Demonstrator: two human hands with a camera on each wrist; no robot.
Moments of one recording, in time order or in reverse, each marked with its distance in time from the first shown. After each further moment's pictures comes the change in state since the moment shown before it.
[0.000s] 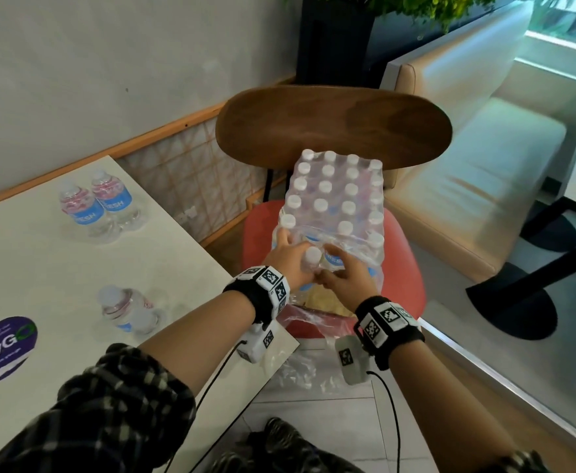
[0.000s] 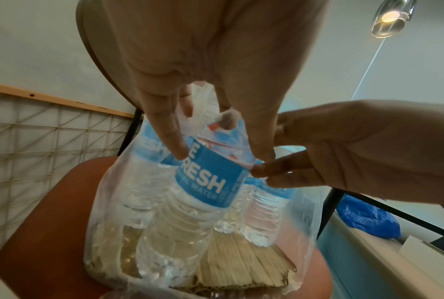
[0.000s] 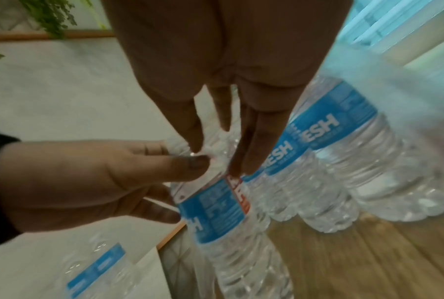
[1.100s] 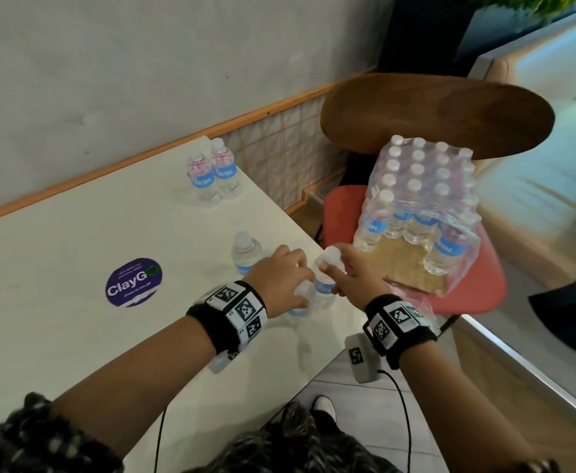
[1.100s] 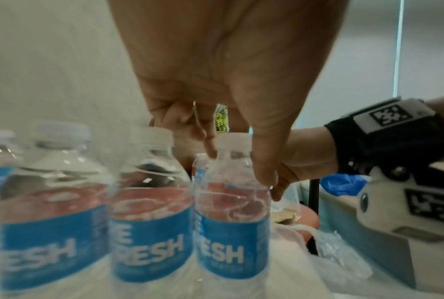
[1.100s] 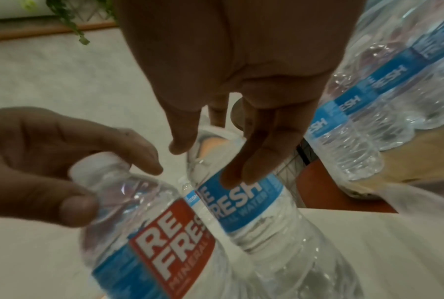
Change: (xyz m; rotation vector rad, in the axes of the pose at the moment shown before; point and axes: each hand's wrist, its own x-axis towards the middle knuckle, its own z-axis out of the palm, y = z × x) left_hand -0.186 -0.128 -0.076 0.422 -0.046 0.202; right_hand -0.075 -0.074 0.146 0.111 -0.156 -0.079
